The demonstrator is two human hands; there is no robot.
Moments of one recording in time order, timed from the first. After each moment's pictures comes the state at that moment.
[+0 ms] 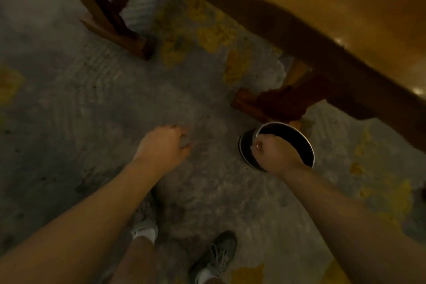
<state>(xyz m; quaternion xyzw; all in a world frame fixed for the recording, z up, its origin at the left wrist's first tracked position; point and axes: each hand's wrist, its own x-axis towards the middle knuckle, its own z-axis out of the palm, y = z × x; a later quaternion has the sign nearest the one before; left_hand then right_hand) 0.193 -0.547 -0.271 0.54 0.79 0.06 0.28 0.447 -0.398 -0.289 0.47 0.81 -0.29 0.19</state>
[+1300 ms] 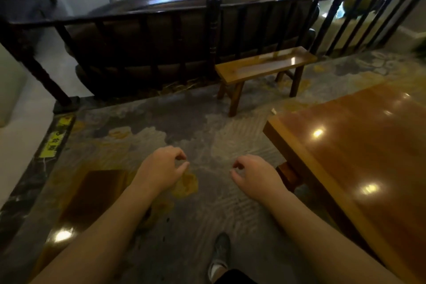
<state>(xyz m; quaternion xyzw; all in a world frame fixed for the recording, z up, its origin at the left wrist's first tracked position) -0.433 -0.786 0.120 0.24 0.95 0.20 0.04 -0.329 -0.546 0.112 0.07 0.98 -0.20 0.01</state>
